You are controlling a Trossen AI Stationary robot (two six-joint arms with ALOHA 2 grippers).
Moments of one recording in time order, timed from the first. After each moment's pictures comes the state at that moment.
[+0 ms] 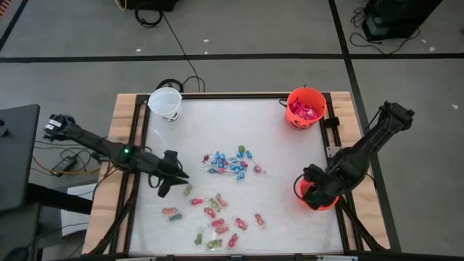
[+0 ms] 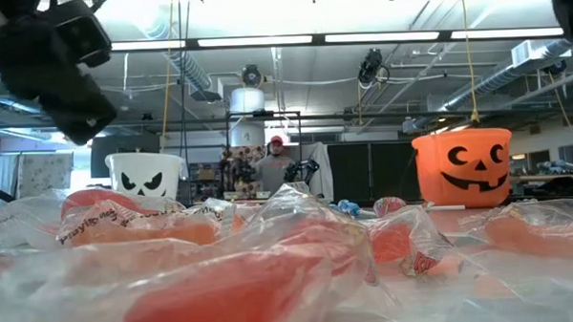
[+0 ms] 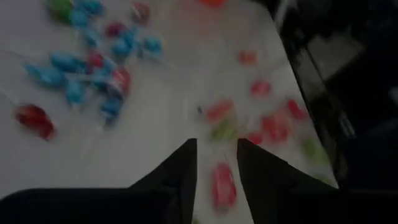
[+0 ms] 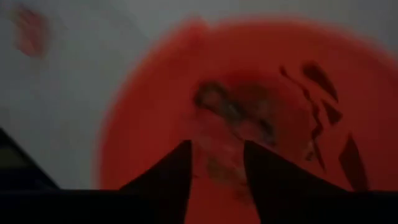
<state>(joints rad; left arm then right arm) -0.36 0.73 0.29 -0.05 -0.09 -0.55 0.76 1.13 0.83 -1.05 0.09 1.57</state>
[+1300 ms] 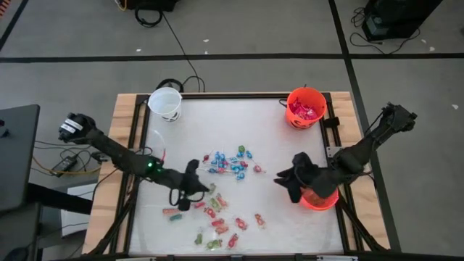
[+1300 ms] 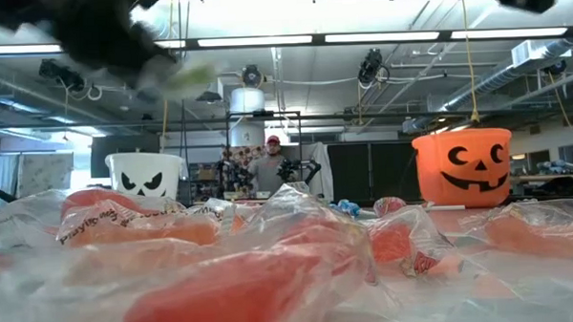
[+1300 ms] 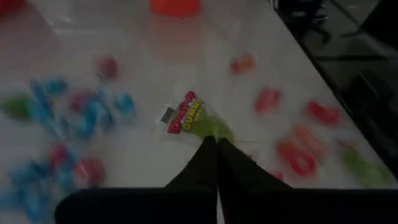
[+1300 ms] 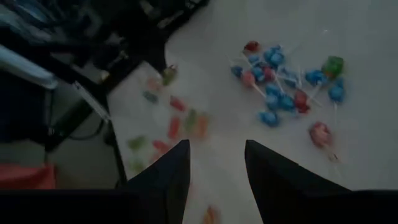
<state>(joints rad) -0.43 1.26 0.59 0.15 -0.23 -0.21 0.63 1.15 0.96 -0.54 0.62 1.17</state>
